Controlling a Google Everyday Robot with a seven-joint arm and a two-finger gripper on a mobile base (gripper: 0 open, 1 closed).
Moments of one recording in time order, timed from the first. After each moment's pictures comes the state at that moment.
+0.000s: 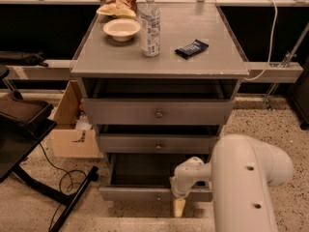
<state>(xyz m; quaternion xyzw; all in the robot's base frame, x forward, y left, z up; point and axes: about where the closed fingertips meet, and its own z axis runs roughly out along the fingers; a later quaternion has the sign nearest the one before) 0.527 -0.103 0.192 -0.73 0.68 0.08 0.06</state>
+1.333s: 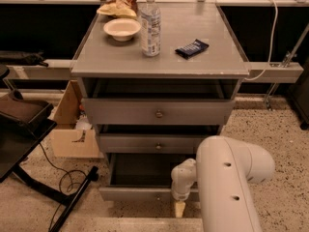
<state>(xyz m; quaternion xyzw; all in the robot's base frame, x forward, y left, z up) 0.529 -0.109 0.155 -0.72 0.69 0.06 0.00</state>
